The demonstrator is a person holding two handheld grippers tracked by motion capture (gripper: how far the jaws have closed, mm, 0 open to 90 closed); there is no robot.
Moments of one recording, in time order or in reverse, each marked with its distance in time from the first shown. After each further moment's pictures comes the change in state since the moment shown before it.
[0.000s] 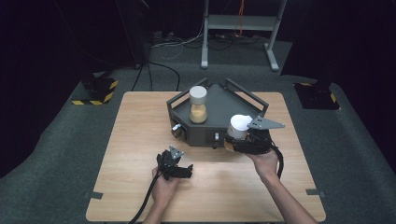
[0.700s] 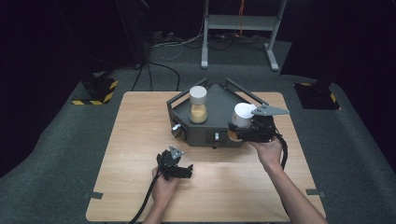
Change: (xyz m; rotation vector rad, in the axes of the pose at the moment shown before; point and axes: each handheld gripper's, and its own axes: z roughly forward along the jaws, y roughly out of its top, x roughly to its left) left arm 0.000 0.000 0.000 0.000 0.000 0.000; right arm -0.015 0.031 -0.003 0.000 -0.027 0.024
